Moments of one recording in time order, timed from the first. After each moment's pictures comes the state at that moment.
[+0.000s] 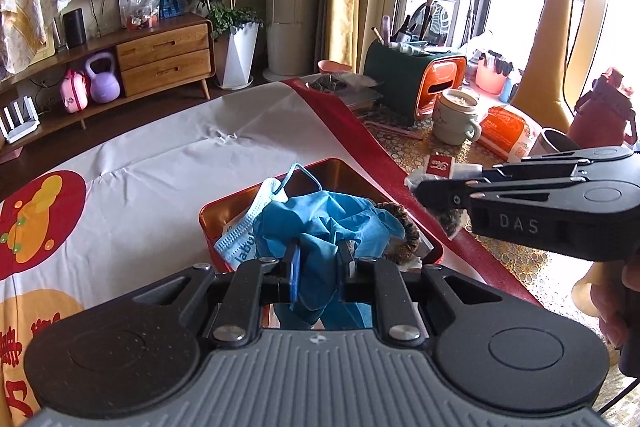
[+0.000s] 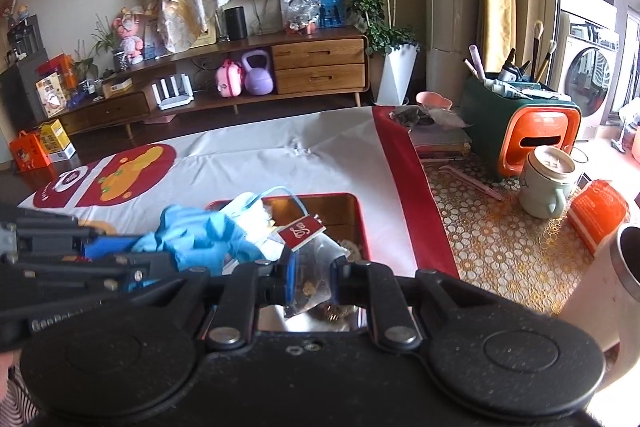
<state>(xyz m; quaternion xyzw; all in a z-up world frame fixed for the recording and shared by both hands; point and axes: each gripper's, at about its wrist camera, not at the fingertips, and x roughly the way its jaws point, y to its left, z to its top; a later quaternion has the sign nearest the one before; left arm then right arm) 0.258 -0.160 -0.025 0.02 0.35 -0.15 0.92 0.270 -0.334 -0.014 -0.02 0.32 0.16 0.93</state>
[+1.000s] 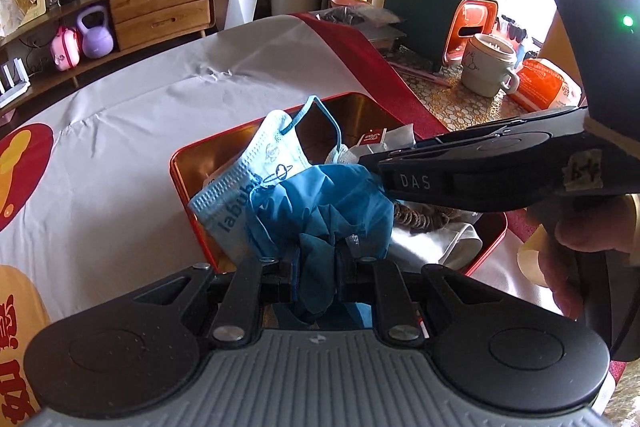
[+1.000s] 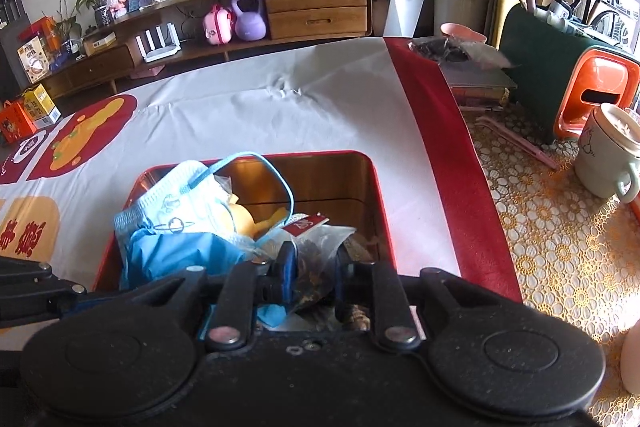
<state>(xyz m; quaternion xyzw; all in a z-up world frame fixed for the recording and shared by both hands) 0.311 -0.167 -0.097 0.02 0.41 -0.14 0.90 0.359 -0.306 -0.090 -0.03 0.40 0.15 0.90</state>
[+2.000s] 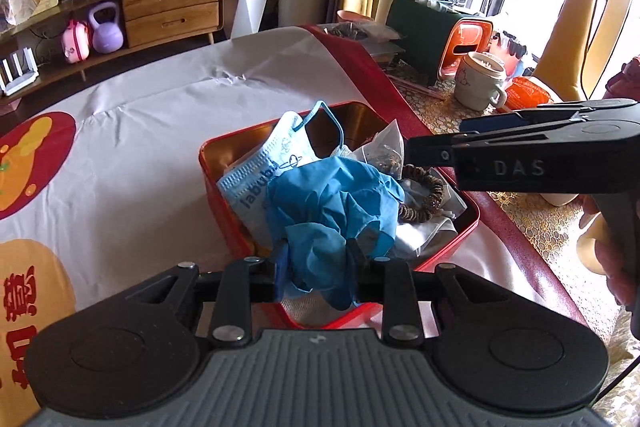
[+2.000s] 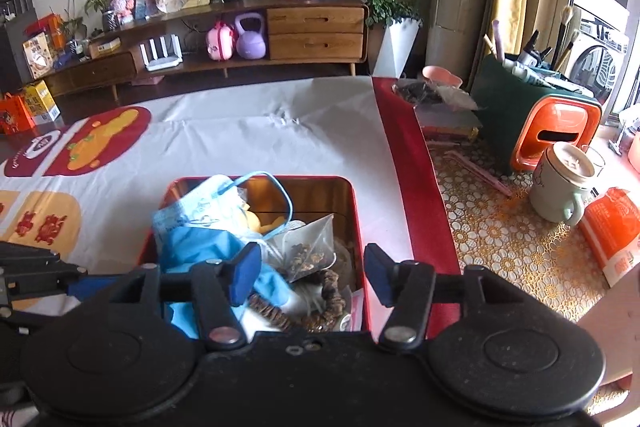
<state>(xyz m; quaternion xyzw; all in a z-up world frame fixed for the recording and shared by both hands) 0.276 -0.150 -0.072 0.00 0.41 -0.13 0.90 0.311 -0.317 -0.037 -0.06 0.36 0.15 0.92</state>
